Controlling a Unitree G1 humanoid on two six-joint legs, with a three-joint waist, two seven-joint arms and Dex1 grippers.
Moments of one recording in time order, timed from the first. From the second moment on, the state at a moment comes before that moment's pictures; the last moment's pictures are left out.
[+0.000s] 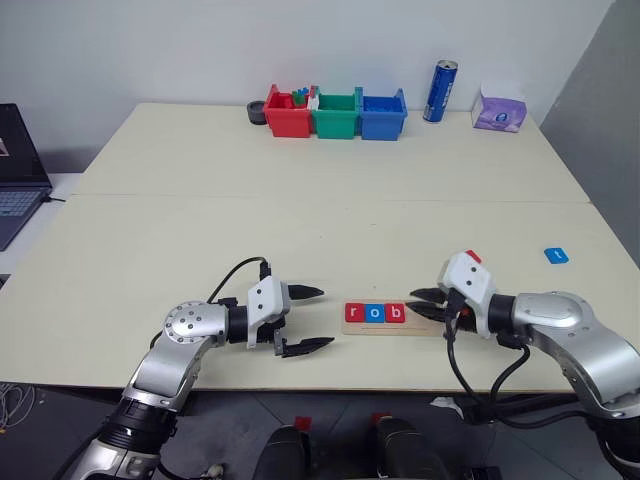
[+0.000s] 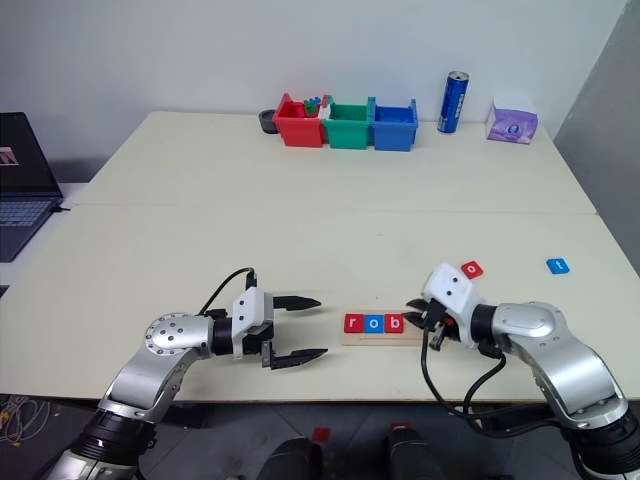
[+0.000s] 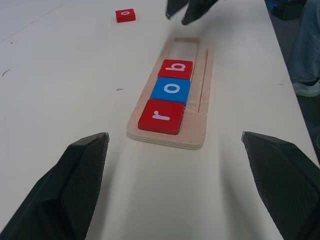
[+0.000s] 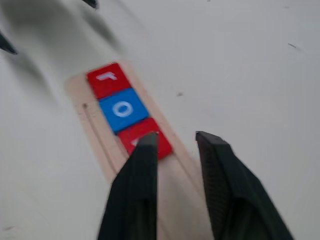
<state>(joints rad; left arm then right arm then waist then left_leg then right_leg) -0.20 0.59 -0.15 -0.05 -0.26 0.07 -1.12 -0.17 -0.68 0.03 -0.47 0.28 0.73 0.69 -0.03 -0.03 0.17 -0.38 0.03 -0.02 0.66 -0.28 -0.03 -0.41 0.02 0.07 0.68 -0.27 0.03</state>
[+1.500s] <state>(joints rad) -0.21 0.58 -0.16 -0.03 -0.26 0.06 -1.15 0.26 -0.17 -0.12 -0.67 0.18 0.80 0.06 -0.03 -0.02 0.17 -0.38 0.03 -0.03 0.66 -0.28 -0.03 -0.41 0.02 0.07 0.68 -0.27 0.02</state>
